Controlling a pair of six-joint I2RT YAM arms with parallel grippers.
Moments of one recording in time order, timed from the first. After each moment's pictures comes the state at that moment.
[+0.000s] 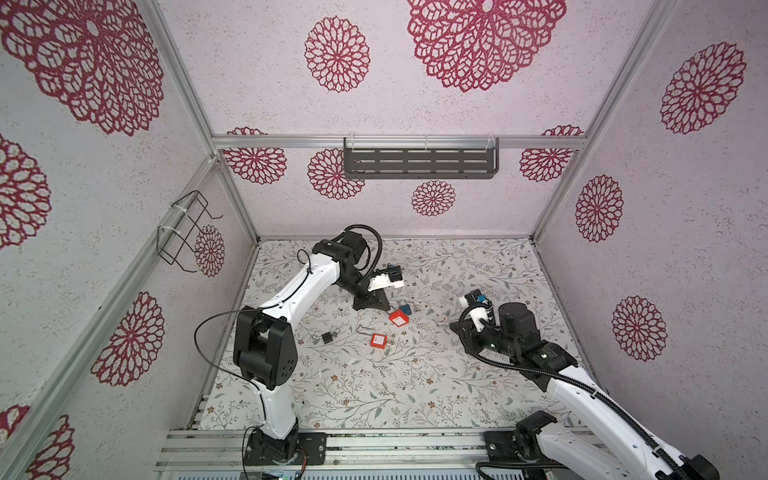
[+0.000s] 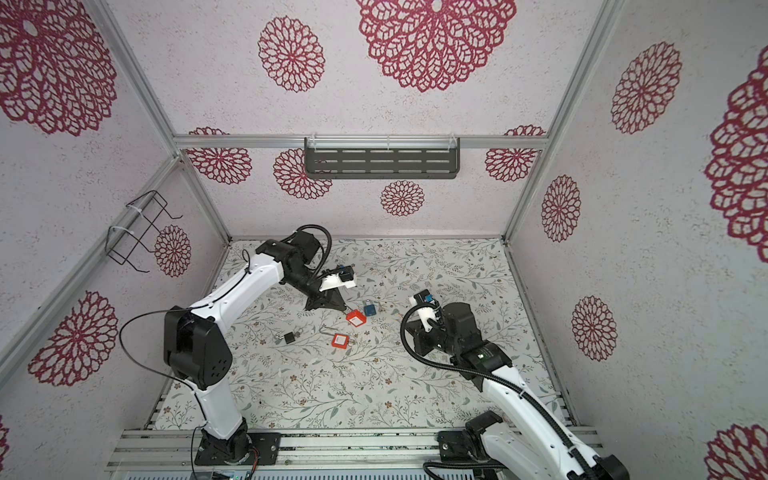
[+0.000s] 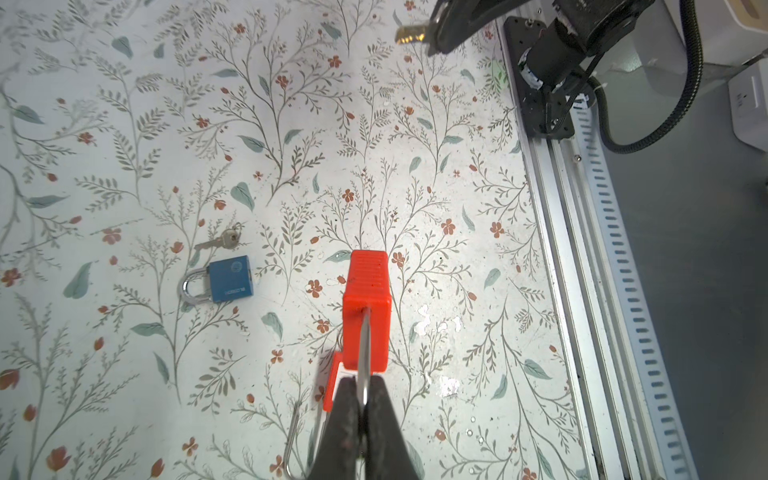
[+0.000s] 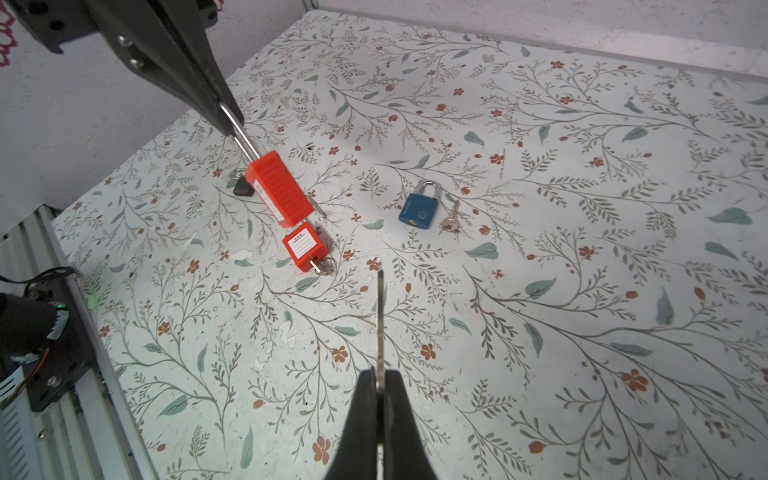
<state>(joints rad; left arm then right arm) -0.44 1.90 1.73 -1.22 0.69 1.05 0.47 0.87 0.63 -0.33 -0.30 0.07</state>
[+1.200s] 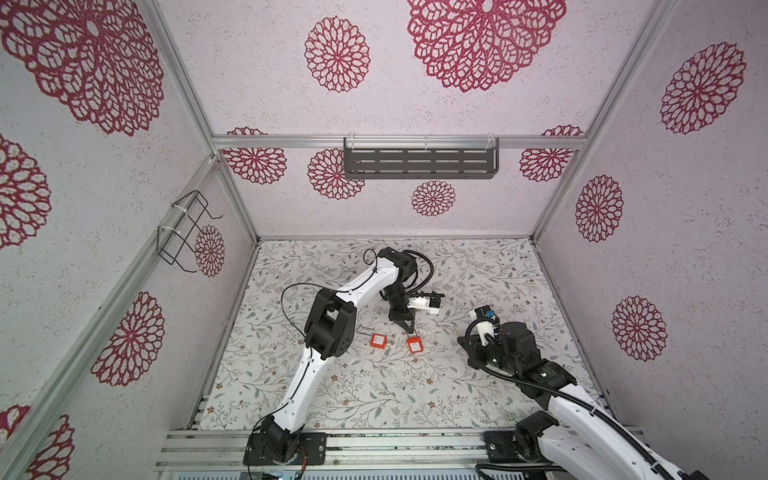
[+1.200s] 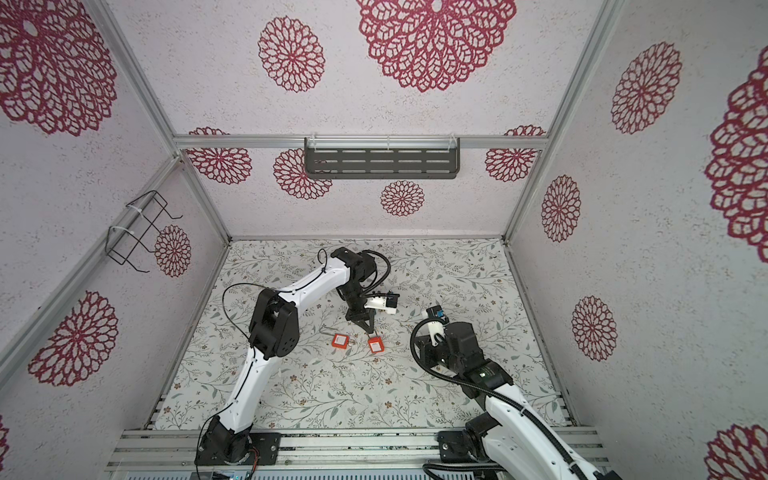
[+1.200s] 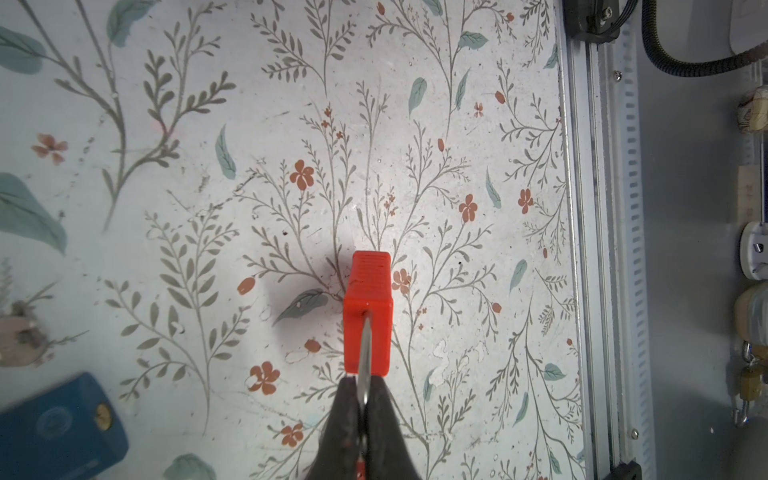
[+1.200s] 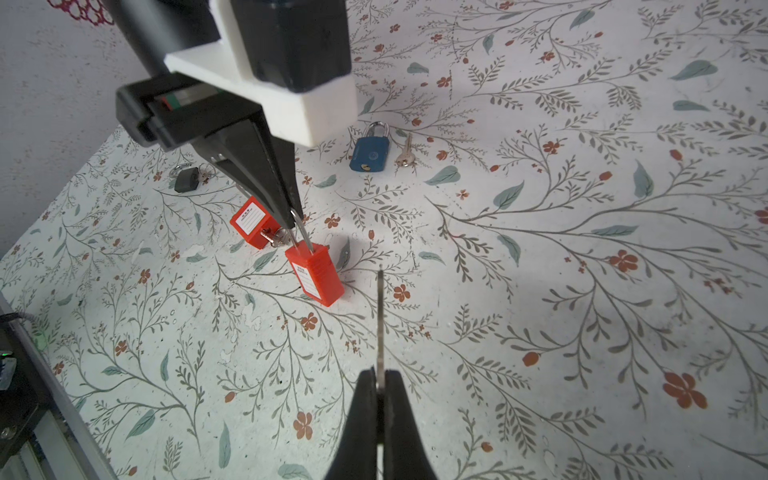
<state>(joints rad) -0.64 2.43 2.21 -1.51 0.56 1.05 0.47 0.76 0.44 -0.29 -0.21 0.23</state>
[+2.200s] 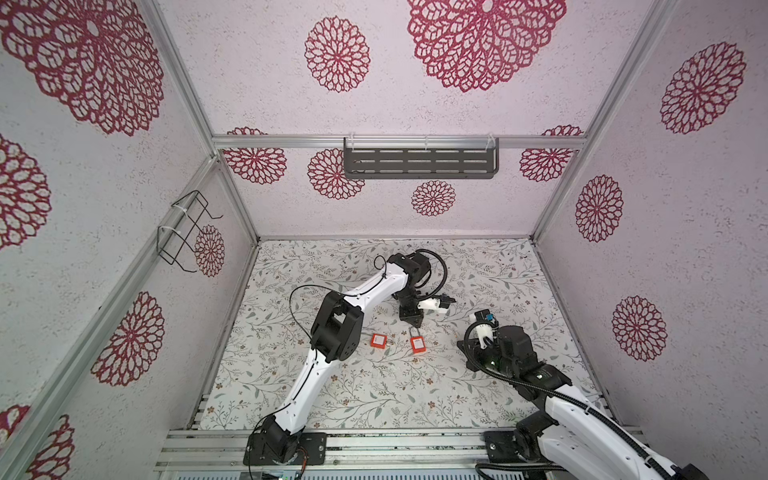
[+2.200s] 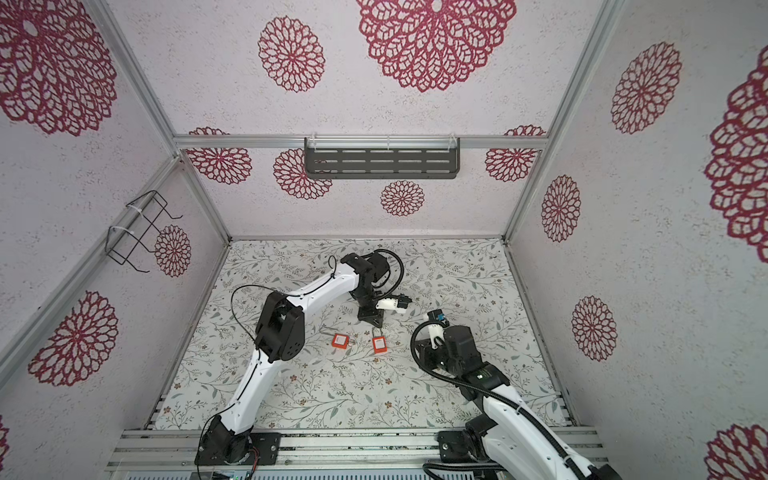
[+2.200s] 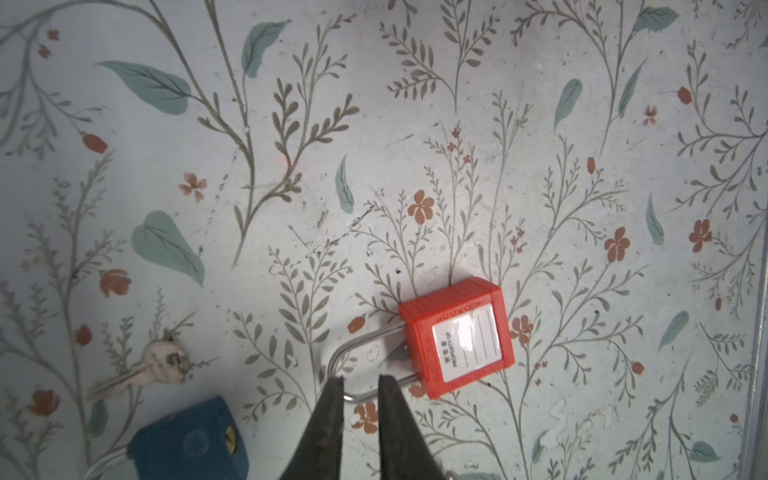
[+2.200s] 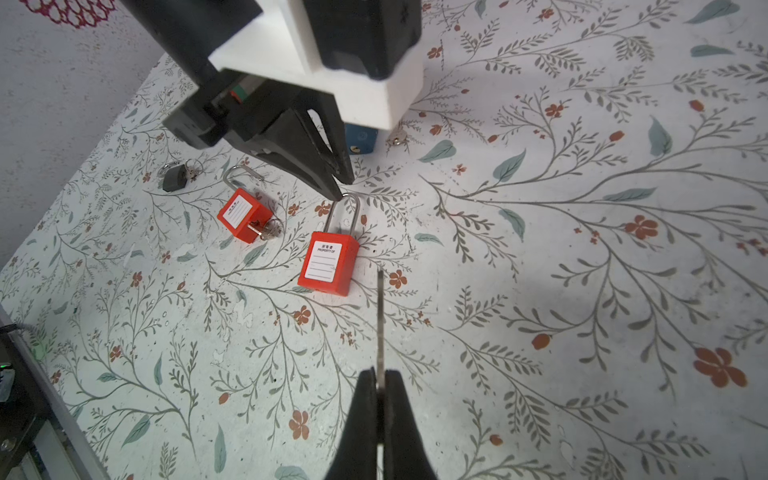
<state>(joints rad) -0.70 2.46 2.21 -1.27 0.36 0.93 0.47 0.78 0.38 -0.23 -0.21 0.29</state>
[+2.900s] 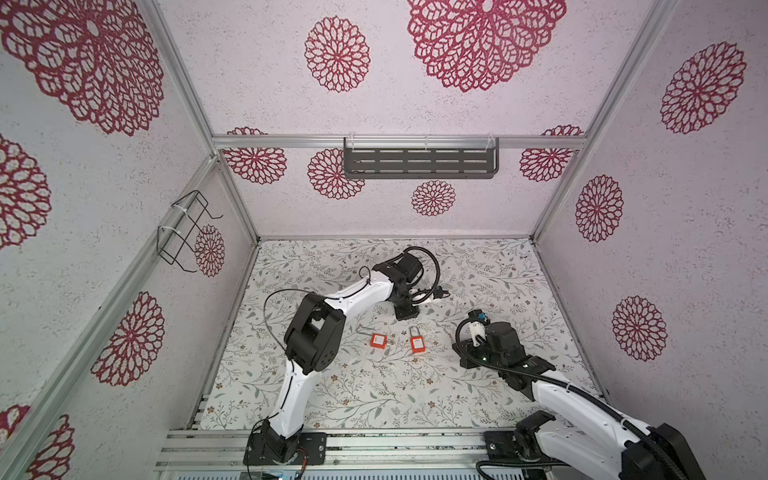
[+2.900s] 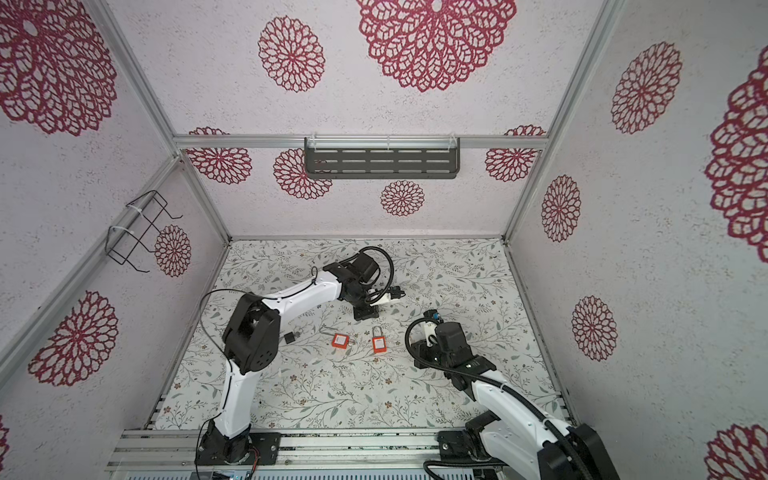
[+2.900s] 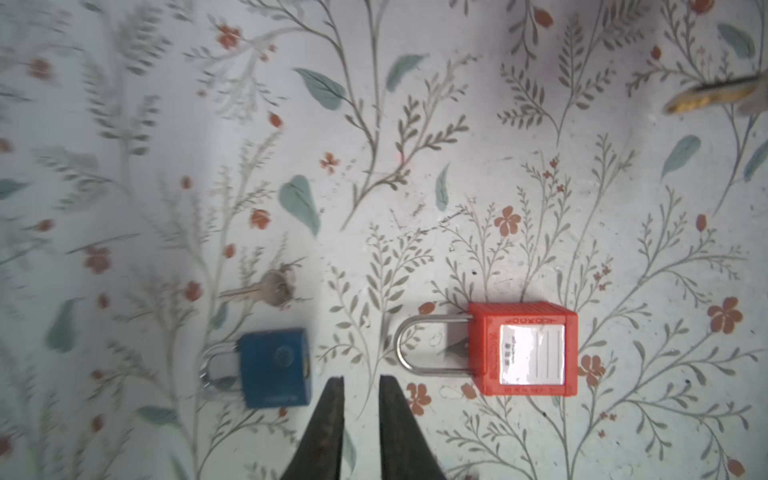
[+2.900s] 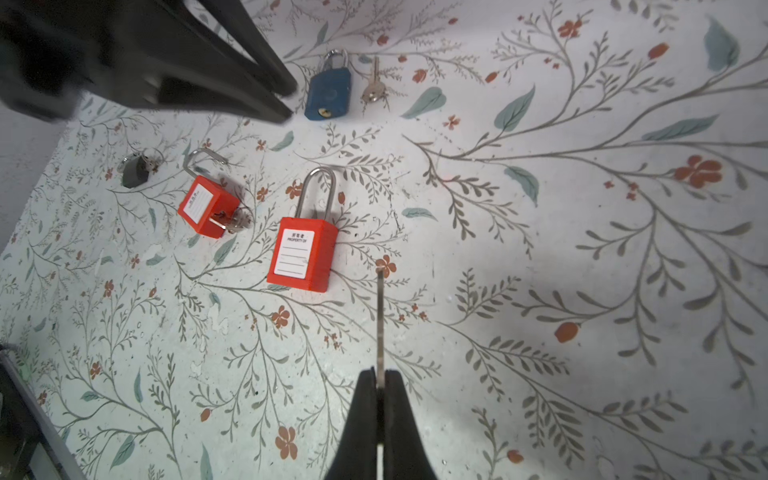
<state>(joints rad) -0.67 2.10 1.72 -0.77 0.22 0.69 0.49 1.01 0.38 -0.13 -0.21 0.37</state>
